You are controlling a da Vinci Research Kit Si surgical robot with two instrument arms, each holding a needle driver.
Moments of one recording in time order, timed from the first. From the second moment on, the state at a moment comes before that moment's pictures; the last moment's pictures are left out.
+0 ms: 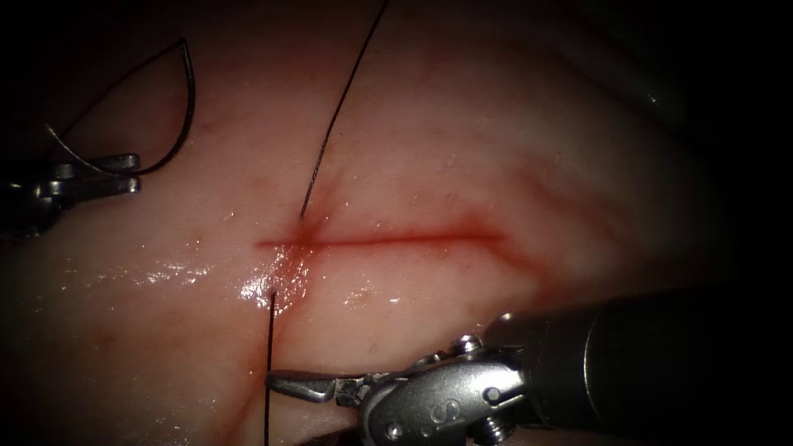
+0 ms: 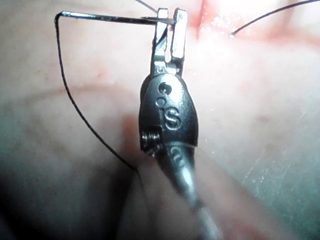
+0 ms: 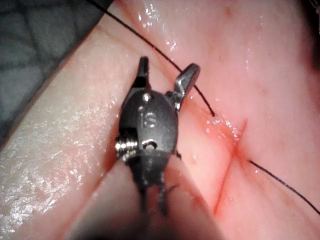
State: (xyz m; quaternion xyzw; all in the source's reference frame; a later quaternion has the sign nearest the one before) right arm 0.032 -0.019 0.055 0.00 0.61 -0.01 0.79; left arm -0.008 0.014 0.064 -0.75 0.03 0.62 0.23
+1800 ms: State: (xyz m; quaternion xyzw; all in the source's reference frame) right arm 0.040 -0.033 0.048 0.10 0.60 -0.14 0.78; left arm -0.009 0.014 0.064 -0.75 0.03 0.62 0.22
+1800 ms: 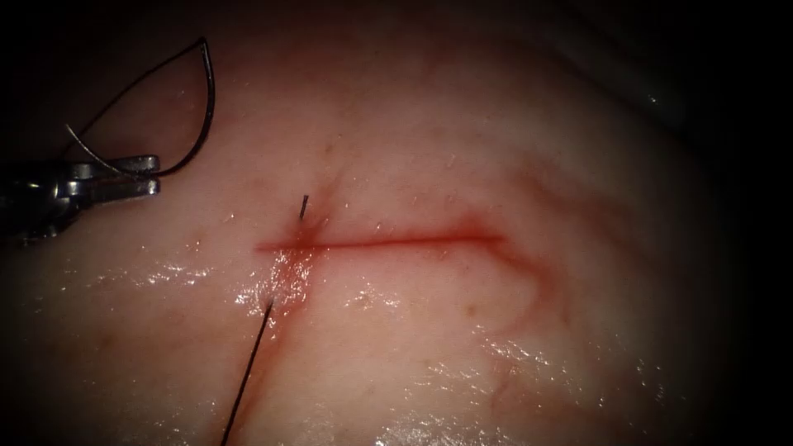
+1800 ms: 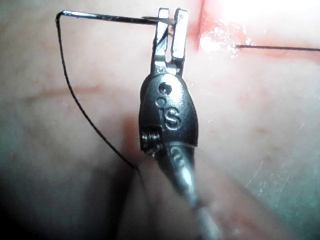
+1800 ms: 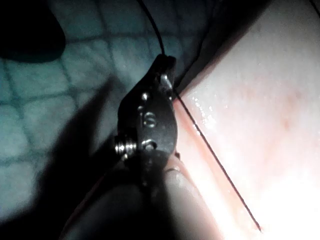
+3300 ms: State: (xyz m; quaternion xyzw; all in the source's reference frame) right arm 0.030 -0.006 0.061 0.14 0.46 0.45 0.76; left arm -0.008 0.014 0.064 -0.75 0.03 0.62 0.22
